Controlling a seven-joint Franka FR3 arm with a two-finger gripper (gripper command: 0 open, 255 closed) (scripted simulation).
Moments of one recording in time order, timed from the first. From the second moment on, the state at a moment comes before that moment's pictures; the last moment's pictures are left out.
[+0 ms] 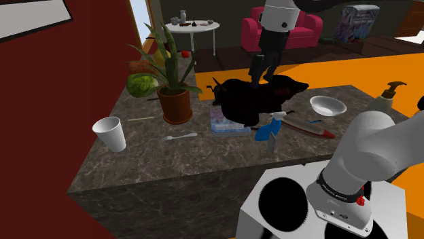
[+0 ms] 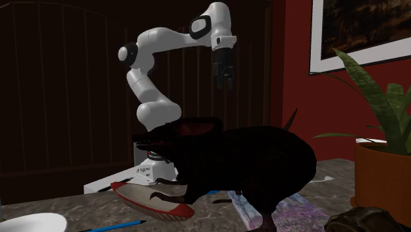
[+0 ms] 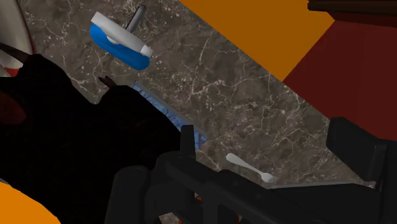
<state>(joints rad) 0.00 -0.76 0.06 -2.34 0.10 1.66 0.12</state>
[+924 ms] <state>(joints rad) 0.05 -0.60 0.14 -2.61 -0.20 1.87 -0.16</state>
